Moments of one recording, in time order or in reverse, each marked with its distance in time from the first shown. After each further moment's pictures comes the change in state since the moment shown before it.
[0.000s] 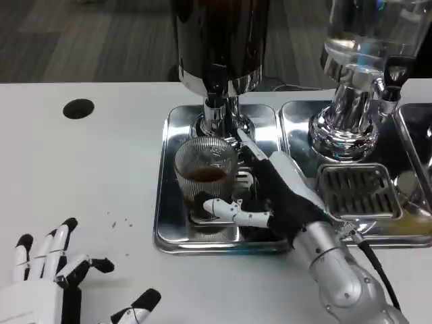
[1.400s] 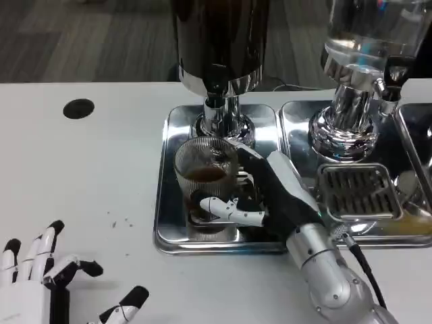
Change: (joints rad) left arm -0.001 -0.001 0.023 0.017 -0.039 -0.004 0.003; right arm -0.042 0.038 -0.008 0.153 0.014 -0.099 -0.099
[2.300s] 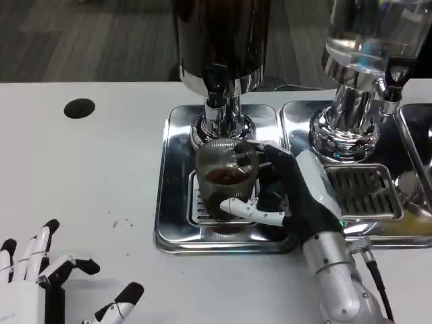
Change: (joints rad) left arm -0.007 0.000 0.004 0.012 -0.029 -0.015 0.010; right arm 0.050 -0.013 -0.040 0.020 -0.010 -0.090 -0.162
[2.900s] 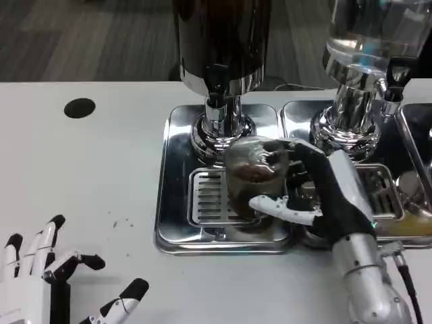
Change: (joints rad) left arm -0.024 -0.001 -0.012 0.007 0.003 0.001 0.000; right arm 0.052 -0.072 -0.071 -0.058 0.039 -0.020 0.026
